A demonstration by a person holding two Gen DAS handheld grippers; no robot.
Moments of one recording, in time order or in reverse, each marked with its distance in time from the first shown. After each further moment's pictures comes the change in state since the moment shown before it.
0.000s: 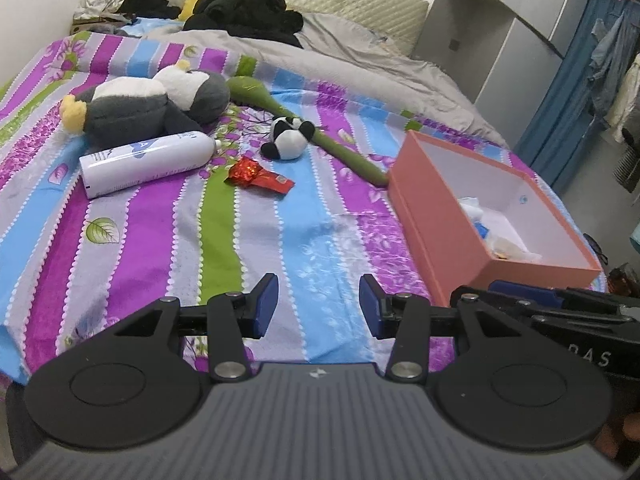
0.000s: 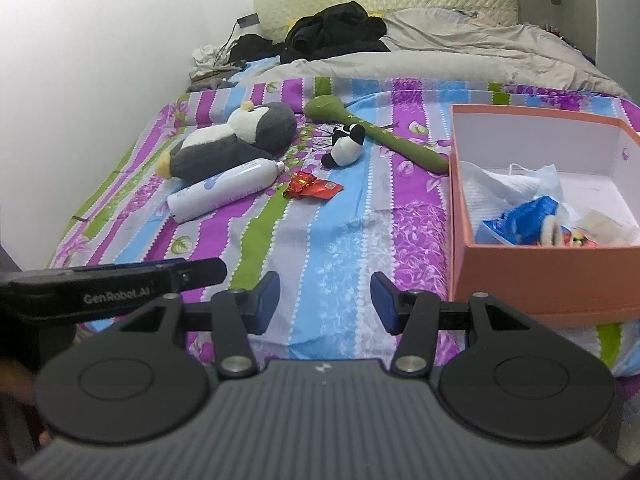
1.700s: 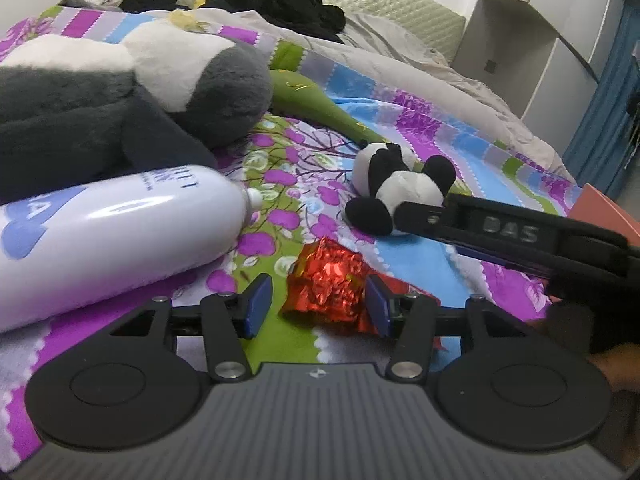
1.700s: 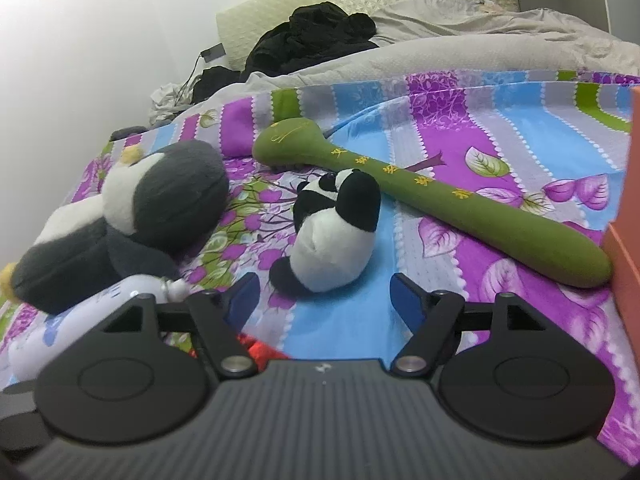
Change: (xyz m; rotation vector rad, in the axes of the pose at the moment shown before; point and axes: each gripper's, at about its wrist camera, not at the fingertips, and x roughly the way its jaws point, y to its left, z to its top) left arm 0.291 0.122 0.095 -0.021 -0.091 0.019; right arm 0.328 -0.036 0.101 0.102 -0.131 0.004
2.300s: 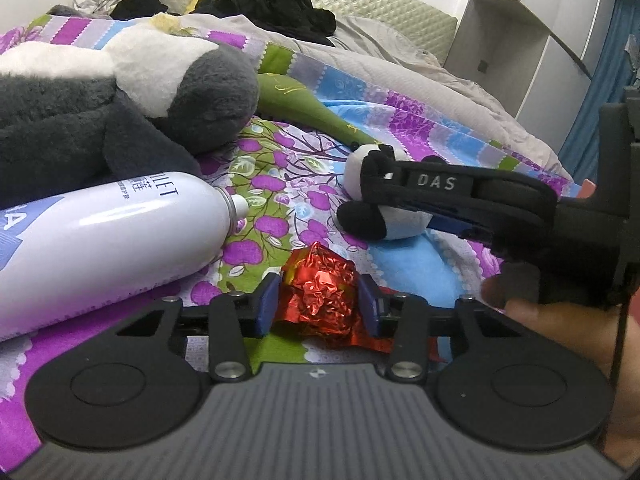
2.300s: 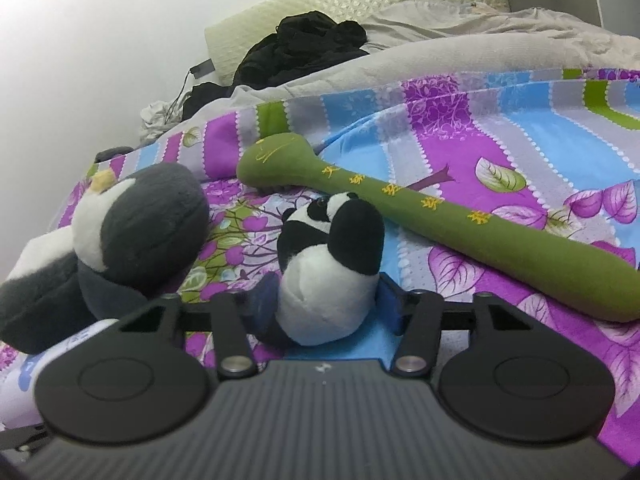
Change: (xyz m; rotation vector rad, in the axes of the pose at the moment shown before) left arm 0.009 -0.005 0.000 0.021 -0.020 -0.006; right arm 0.032 -0.004 0.011 0.030 -0.043 -0.013
